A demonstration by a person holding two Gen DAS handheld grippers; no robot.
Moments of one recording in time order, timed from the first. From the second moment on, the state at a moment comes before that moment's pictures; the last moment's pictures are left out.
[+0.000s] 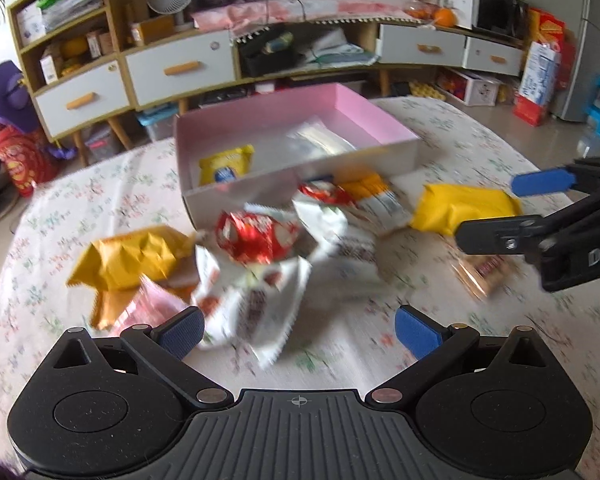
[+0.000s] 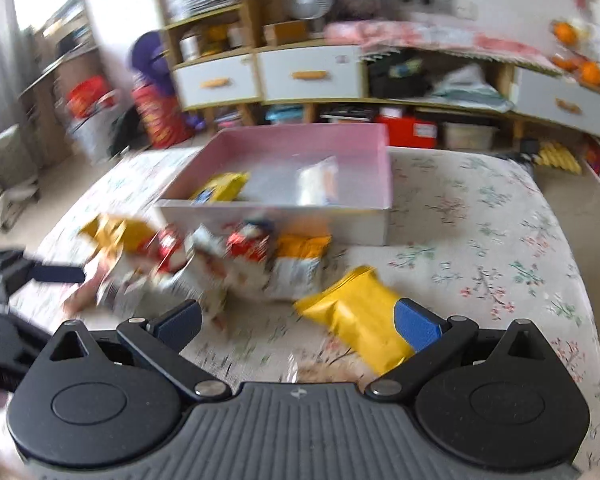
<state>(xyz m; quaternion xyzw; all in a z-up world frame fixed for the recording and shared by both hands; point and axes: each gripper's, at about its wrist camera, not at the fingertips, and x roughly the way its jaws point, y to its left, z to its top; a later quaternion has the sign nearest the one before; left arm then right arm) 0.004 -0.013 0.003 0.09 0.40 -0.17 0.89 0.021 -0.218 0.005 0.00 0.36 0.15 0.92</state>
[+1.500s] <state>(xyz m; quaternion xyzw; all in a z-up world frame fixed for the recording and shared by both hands) -0.068 0.002 -0.033 0.10 0.43 -0.30 0.85 -0.008 -0.223 -0.046 -0.09 0.40 0.19 0.89</state>
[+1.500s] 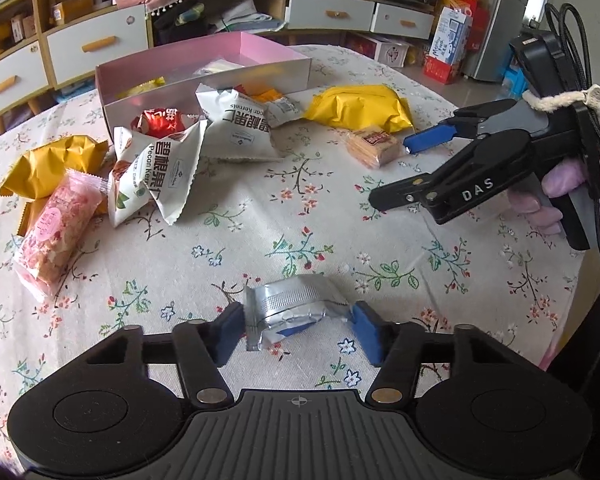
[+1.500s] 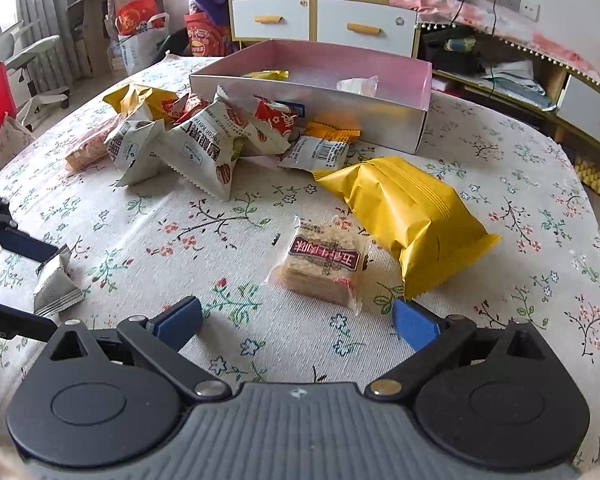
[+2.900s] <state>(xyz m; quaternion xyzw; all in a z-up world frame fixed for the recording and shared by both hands) -0.037 0.001 0.008 0.07 0.38 -0.25 0.89 0.007 -0.209 -0.010 -0.05 0.37 0.18 0.91</state>
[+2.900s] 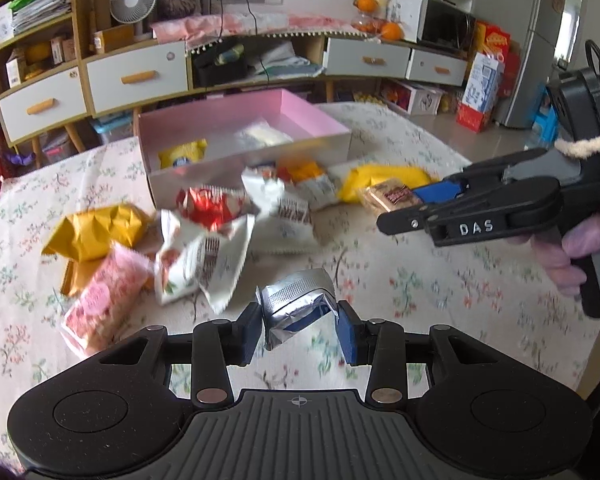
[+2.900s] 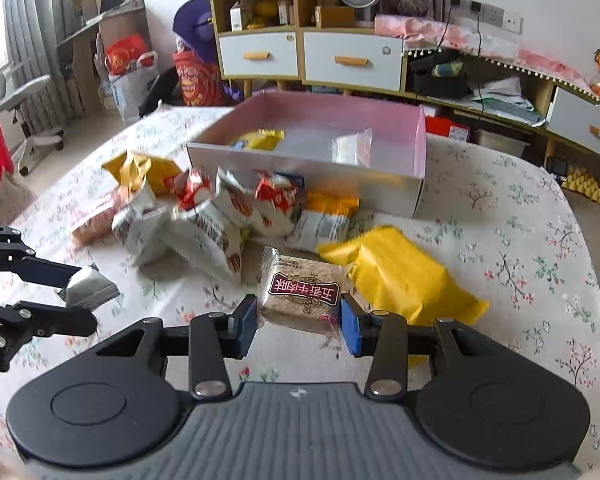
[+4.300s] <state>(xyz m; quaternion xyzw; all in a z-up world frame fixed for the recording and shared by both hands) 0.140 -0.037 0.008 -0.03 0.37 -0.14 0.92 0.117 -0.236 0.002 0.17 0.34 0.07 0.92</state>
